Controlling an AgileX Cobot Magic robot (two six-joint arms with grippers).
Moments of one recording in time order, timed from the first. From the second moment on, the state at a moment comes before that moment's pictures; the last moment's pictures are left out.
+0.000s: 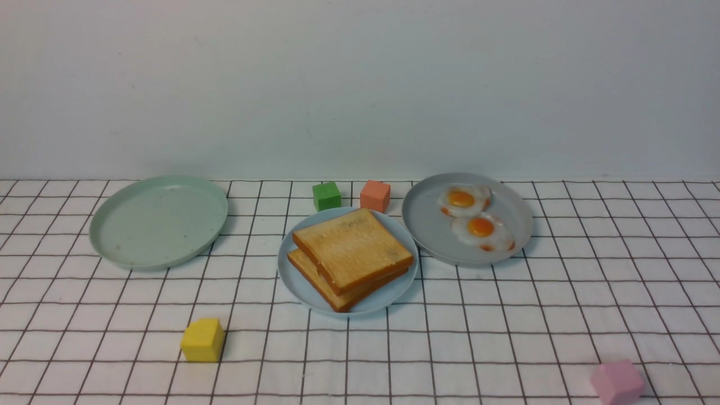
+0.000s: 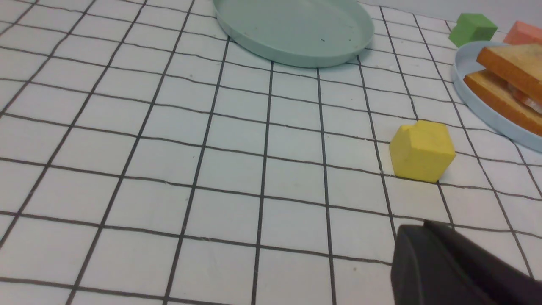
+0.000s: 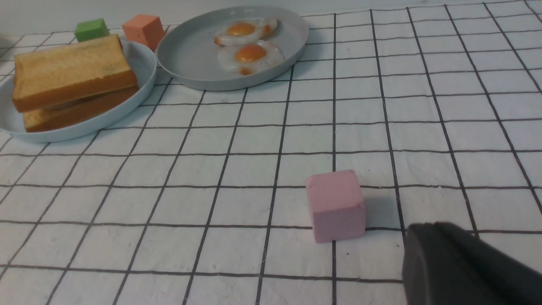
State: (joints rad) right arm 0.10 -0.01 0.02 0.10 0.39 0.00; left arm -0.03 -0.01 0.03 -0.03 0.39 -0.19
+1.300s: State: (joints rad) right arm 0.10 -0.01 0.02 0.10 0.39 0.00; left arm -0.03 -0.01 0.03 -0.02 0.39 -0.19
